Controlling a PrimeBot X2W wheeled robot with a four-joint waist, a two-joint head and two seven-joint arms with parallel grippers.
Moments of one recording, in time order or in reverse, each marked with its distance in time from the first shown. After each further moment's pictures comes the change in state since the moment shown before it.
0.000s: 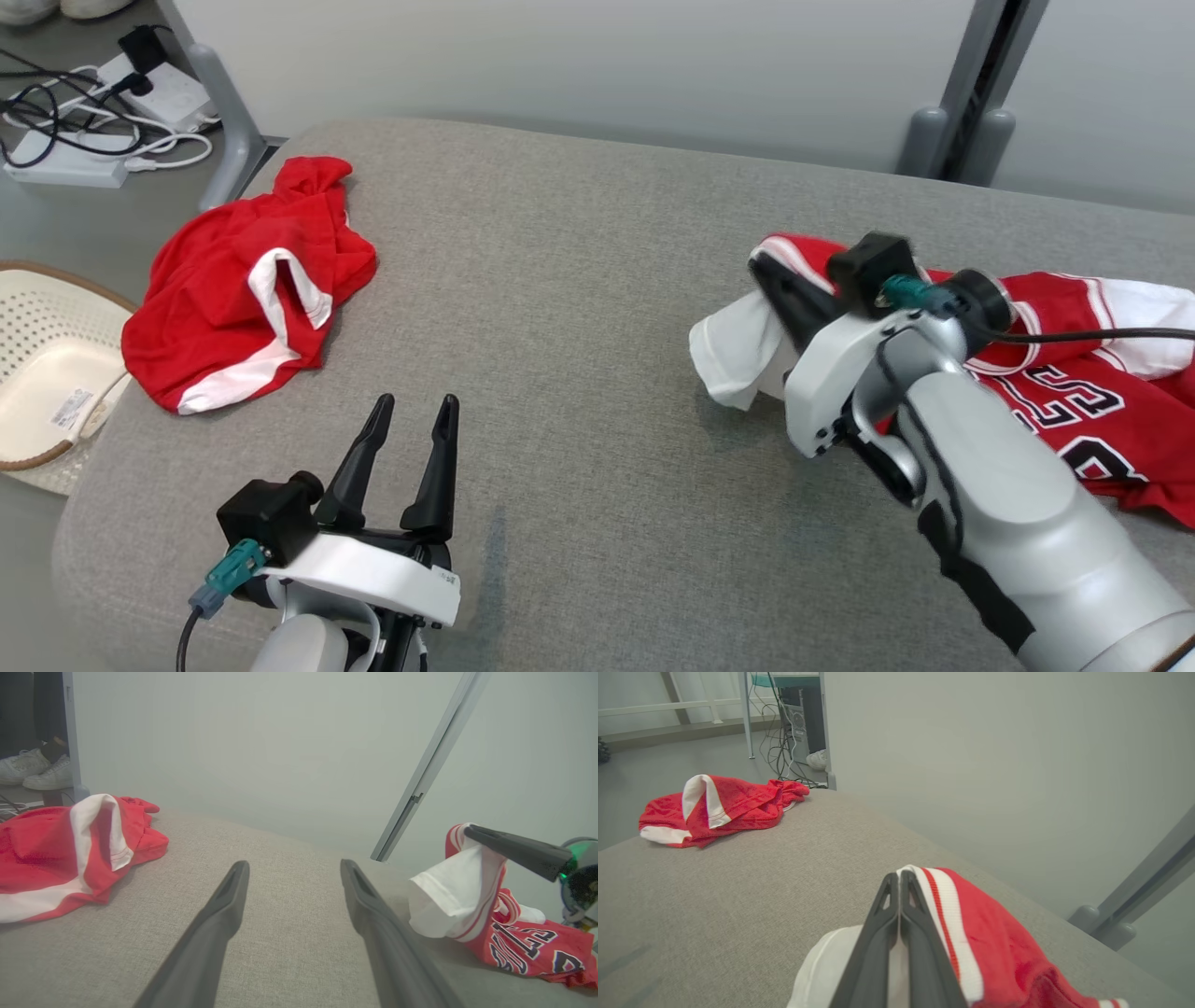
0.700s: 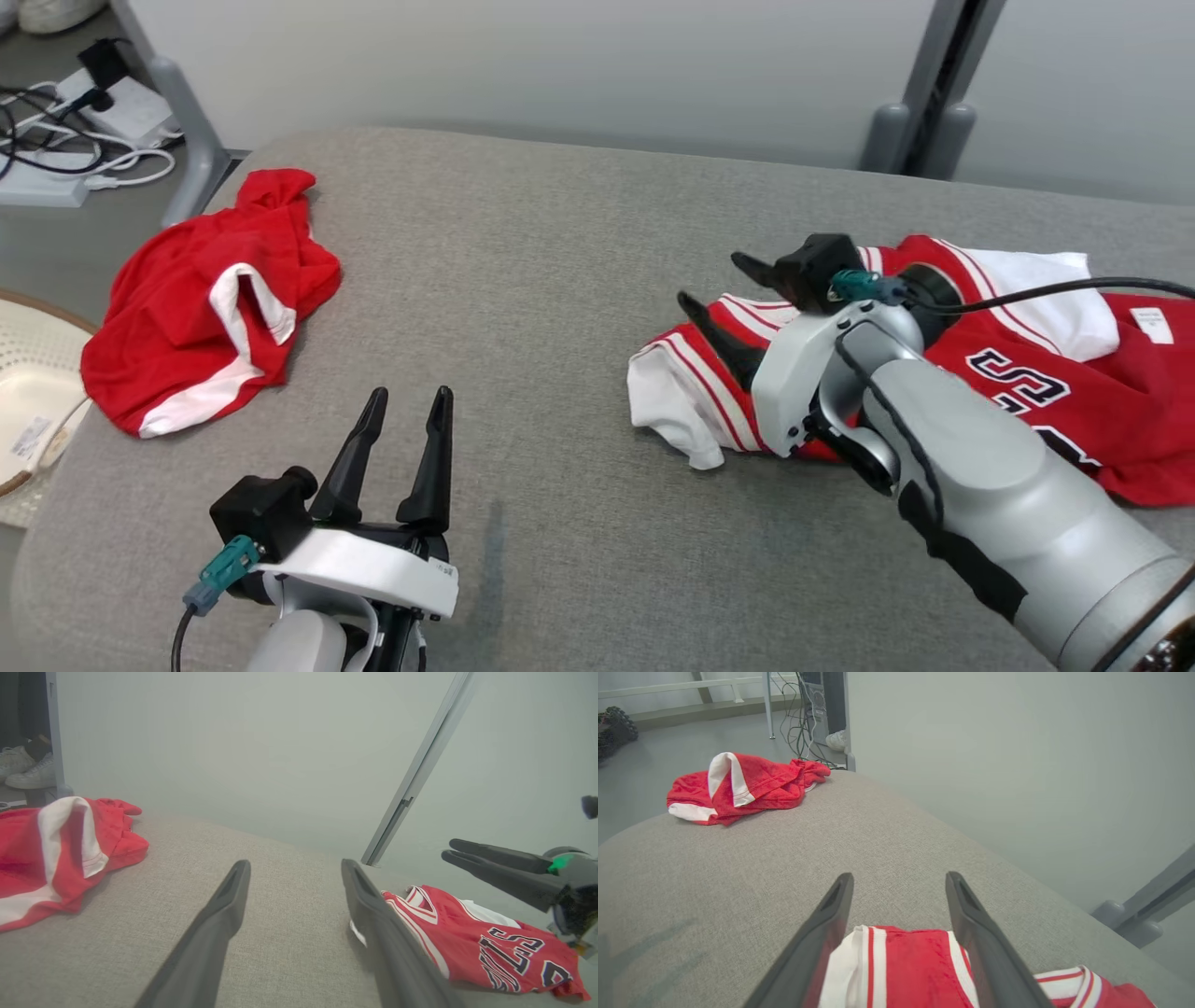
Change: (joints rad) left arm -0.006 0.000 -0.006 -0.012 -0.021 0.022 0.000; right arm -0.126 0.004 0.360 0.123 0.270 0.000 -0.032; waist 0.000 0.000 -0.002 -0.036
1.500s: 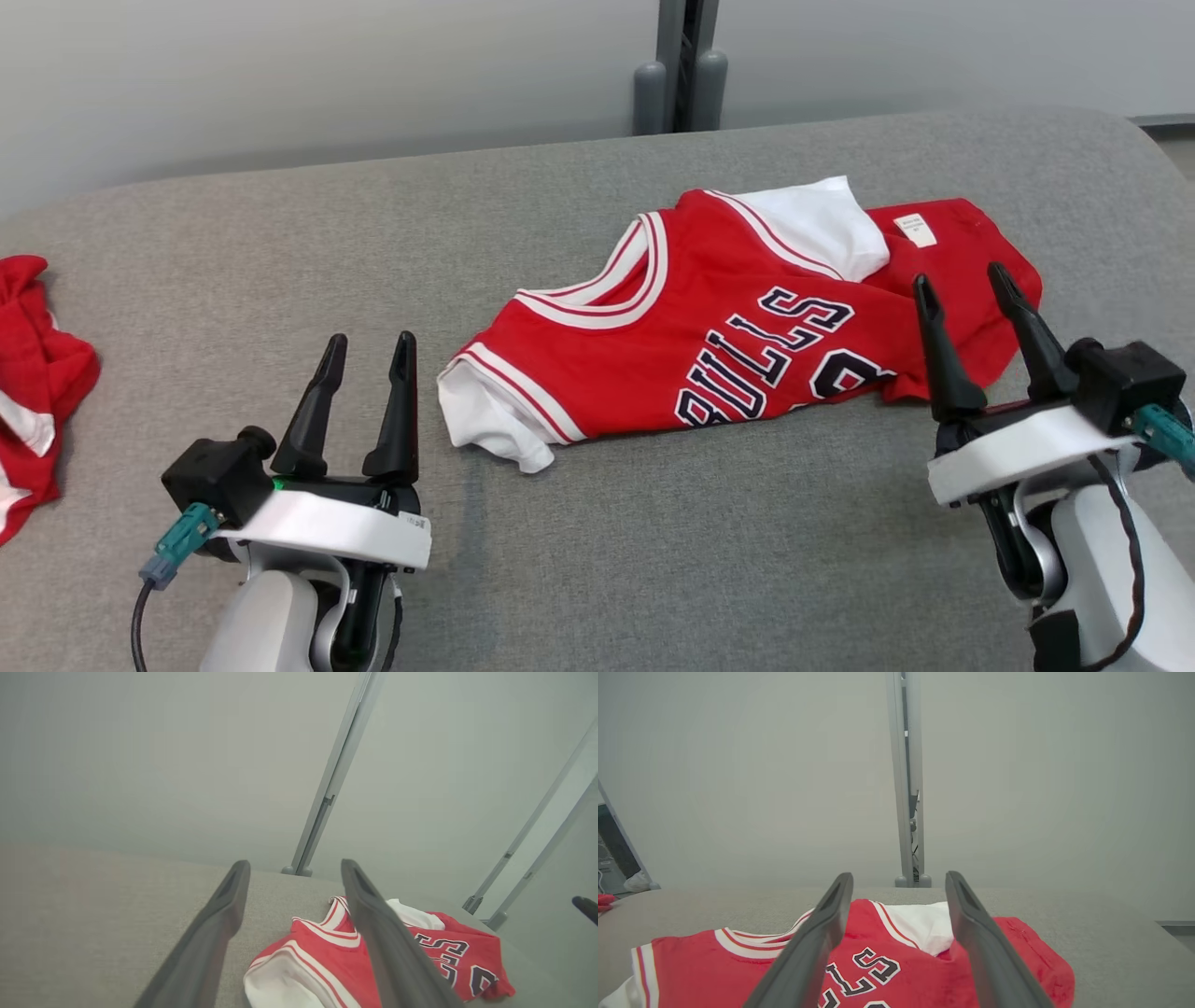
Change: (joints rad) left arm -0.040 0.000 0.063 -0.055 0.021 0.006 0.000; right arm 0.486 -0.050 -0.773 -0.469 -0.291 0.000 -0.145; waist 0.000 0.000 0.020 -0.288
